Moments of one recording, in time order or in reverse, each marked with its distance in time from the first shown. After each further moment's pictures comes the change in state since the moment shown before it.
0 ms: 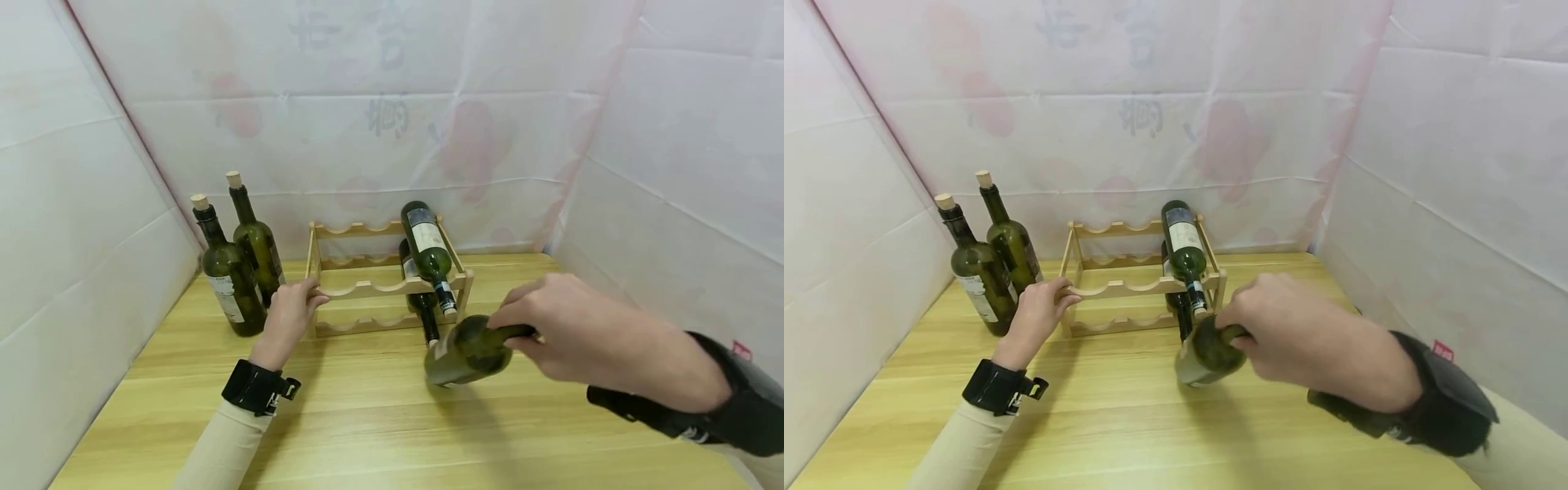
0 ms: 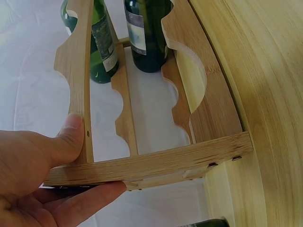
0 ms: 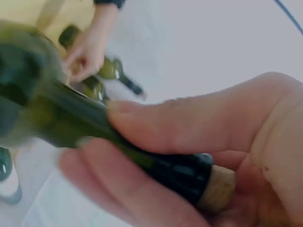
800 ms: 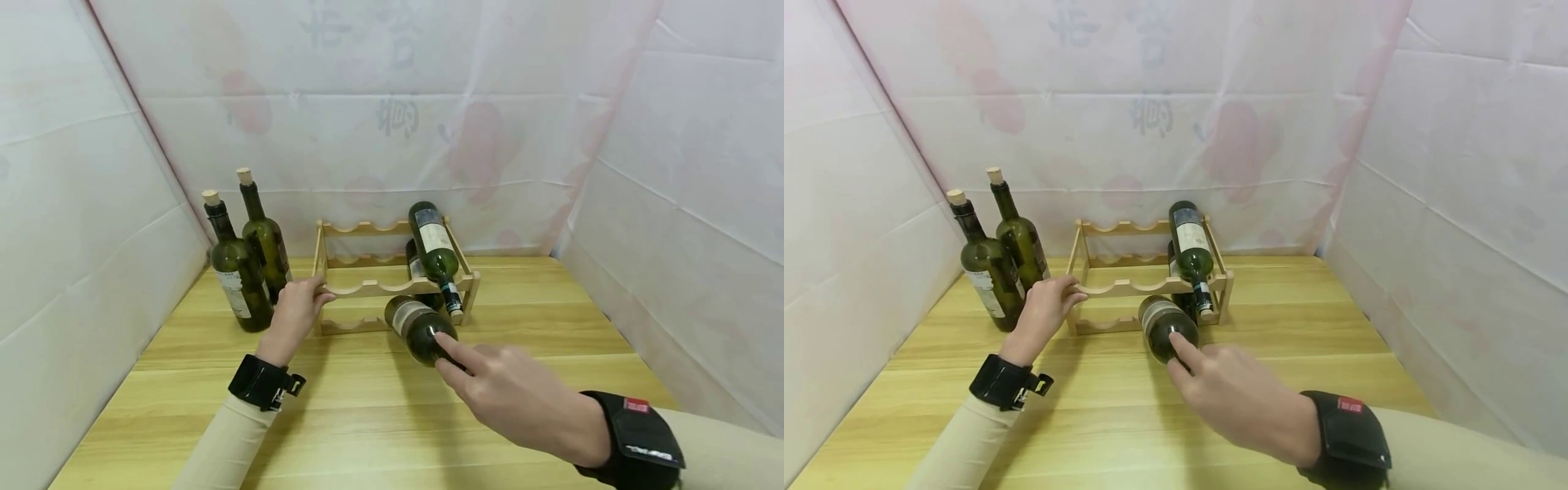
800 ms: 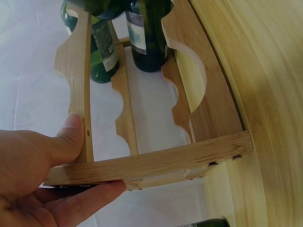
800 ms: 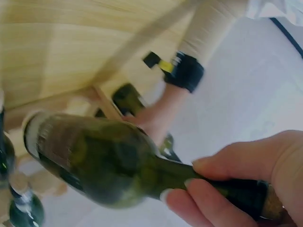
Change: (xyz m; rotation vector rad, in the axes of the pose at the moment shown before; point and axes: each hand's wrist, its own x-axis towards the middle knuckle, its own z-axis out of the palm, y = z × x) left_hand 0.001 0.001 -0.002 -0.003 -0.018 -0.036; right_hand 0.008 -0.047 0.075 -0.278 0.237 -0.311
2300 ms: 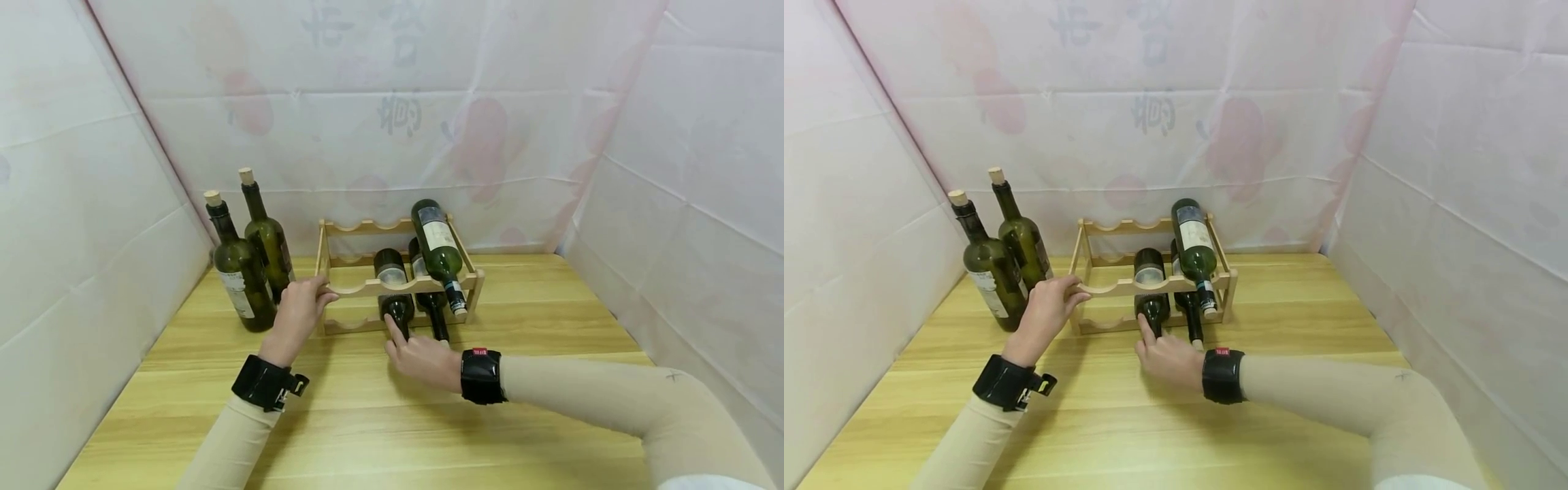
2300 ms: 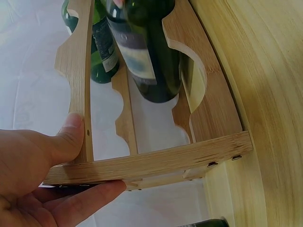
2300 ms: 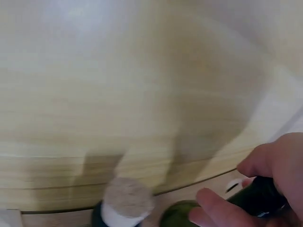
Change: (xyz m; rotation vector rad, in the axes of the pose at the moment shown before) left_hand -0.001 0.000 -0.001 -0.014 -0.002 0.015; right_hand 0.041 0.016 0.198 -0.206 -0.479 0.053
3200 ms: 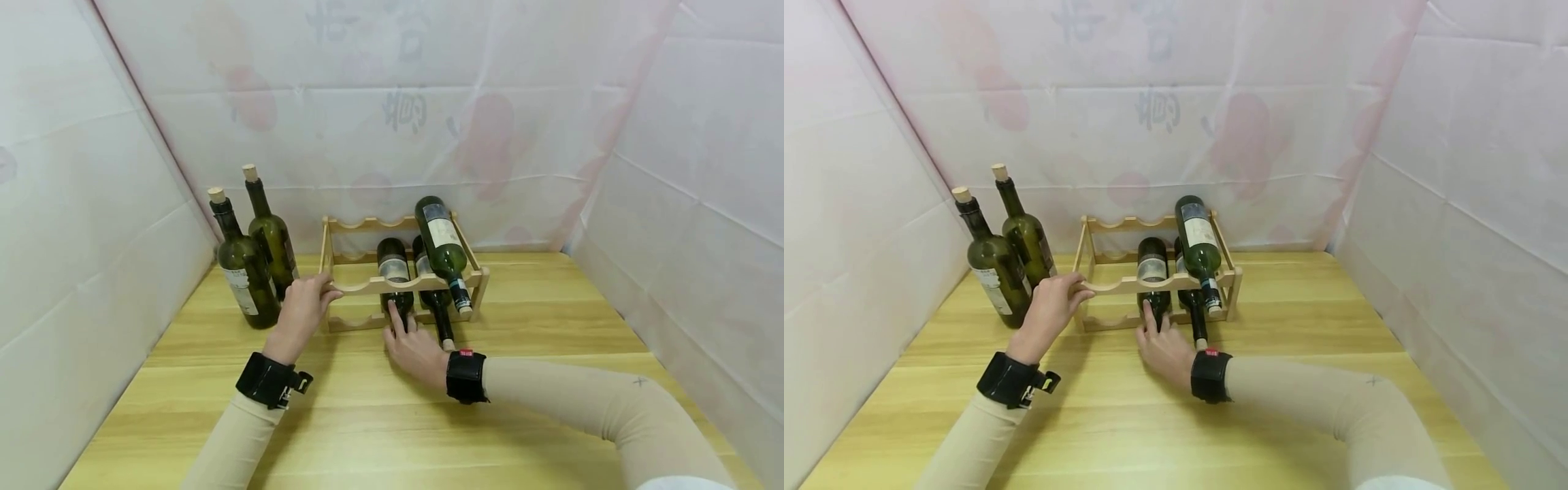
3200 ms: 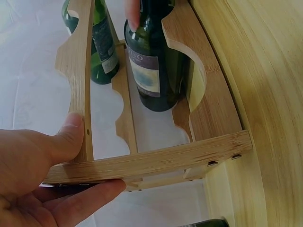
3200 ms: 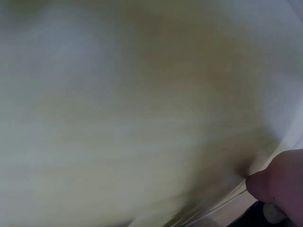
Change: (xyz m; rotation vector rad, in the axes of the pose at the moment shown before) left_hand 0.001 -0.002 0.002 0.030 0.035 0.028; right_hand 0.026 -0.017 0.040 -0.140 0.184 0.219
